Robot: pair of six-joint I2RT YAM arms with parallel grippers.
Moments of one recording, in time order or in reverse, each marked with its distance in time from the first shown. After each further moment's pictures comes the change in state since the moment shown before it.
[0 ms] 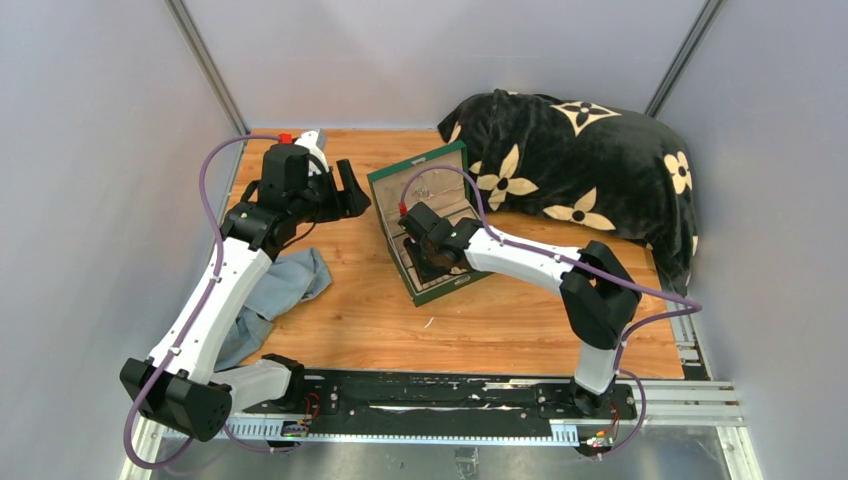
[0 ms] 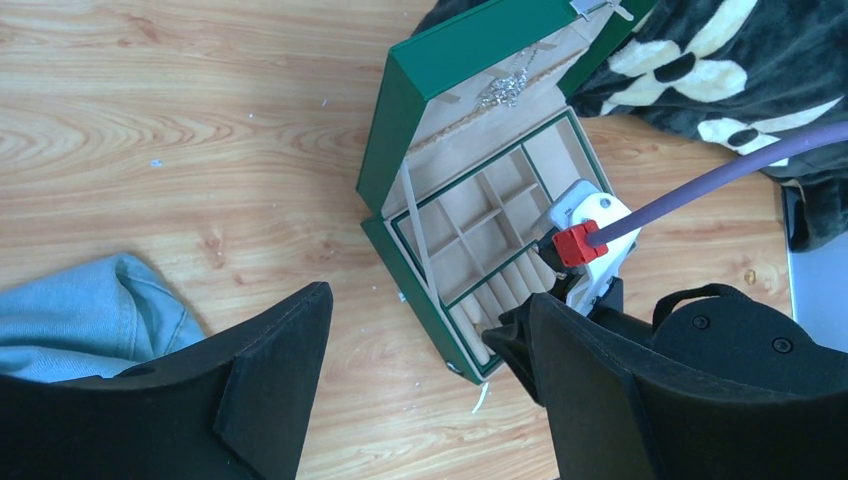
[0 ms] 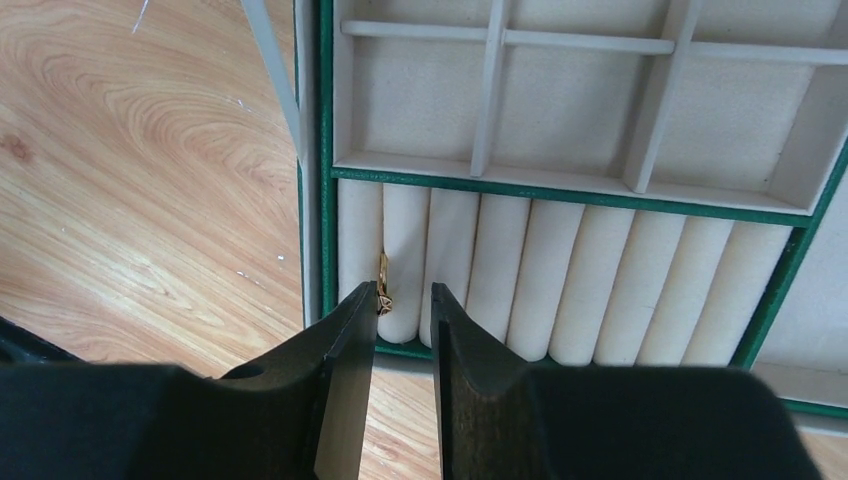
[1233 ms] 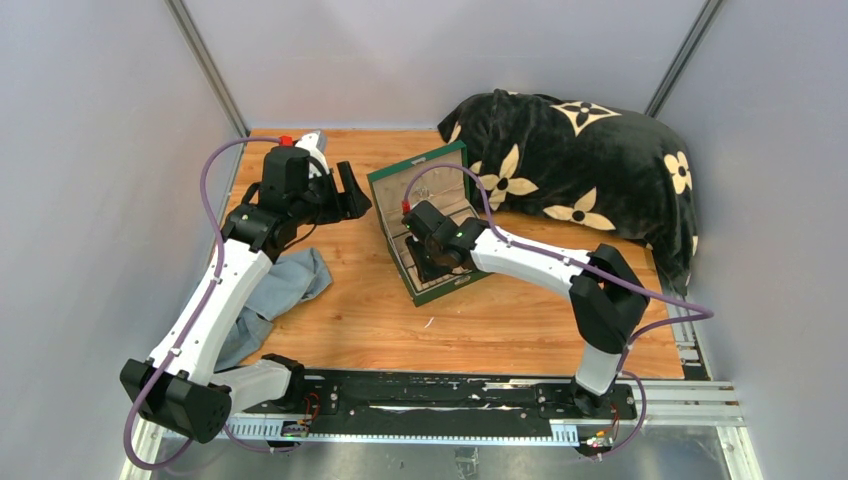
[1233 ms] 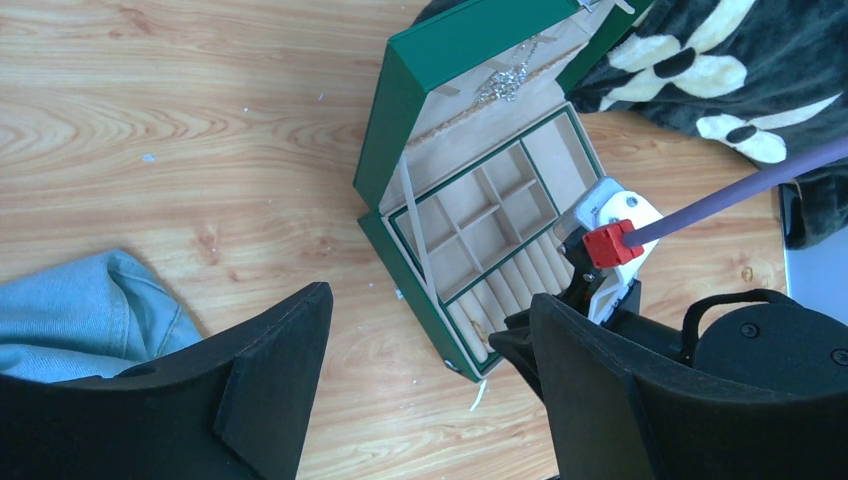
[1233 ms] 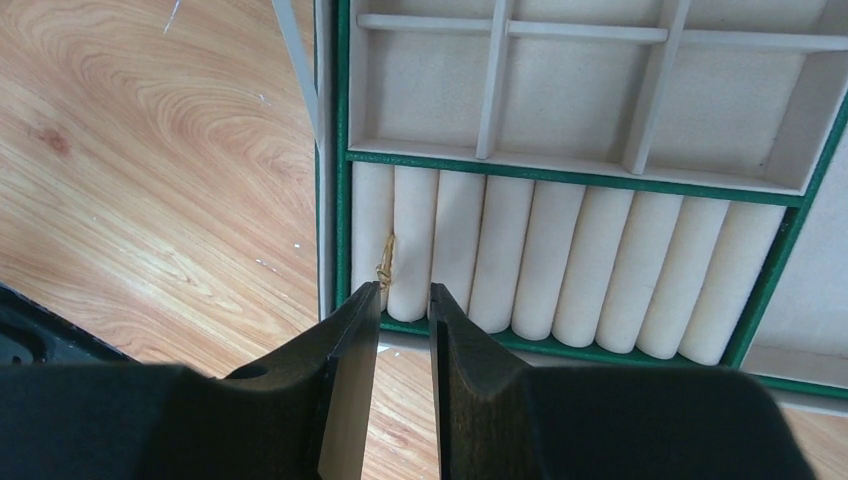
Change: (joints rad) left arm 0.000 -0.008 -0.021 0.016 0.008 -0.008; right arm 0.000 -0.047 -0.020 0.006 -0.017 0.014
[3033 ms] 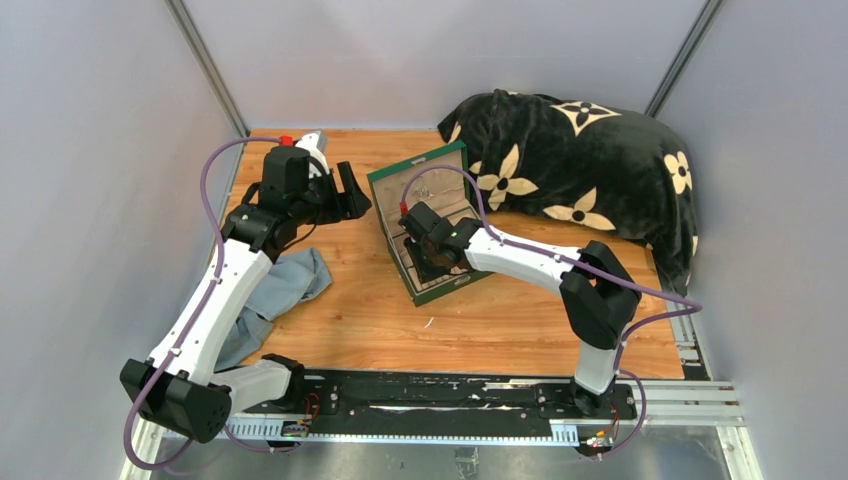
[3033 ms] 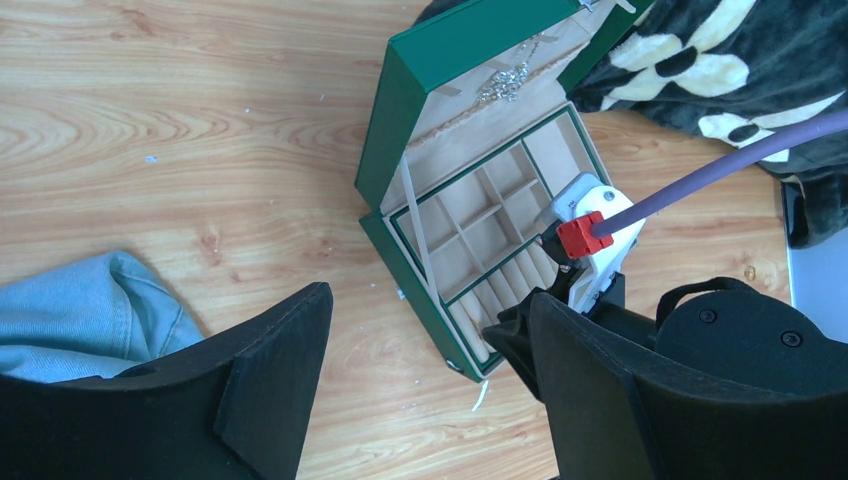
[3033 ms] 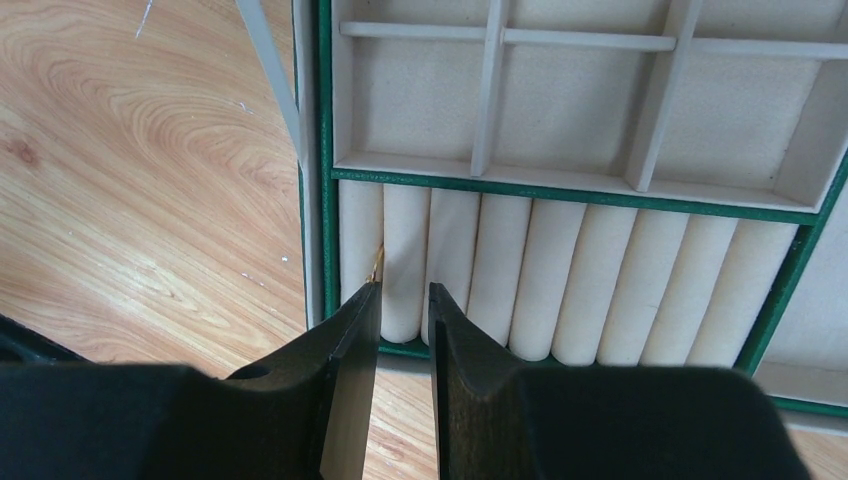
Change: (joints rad) left arm 0.000 0.000 0.000 0.000 -0.001 0.006; right arm 0.000 0.047 0.019 -0.004 0.013 0.002
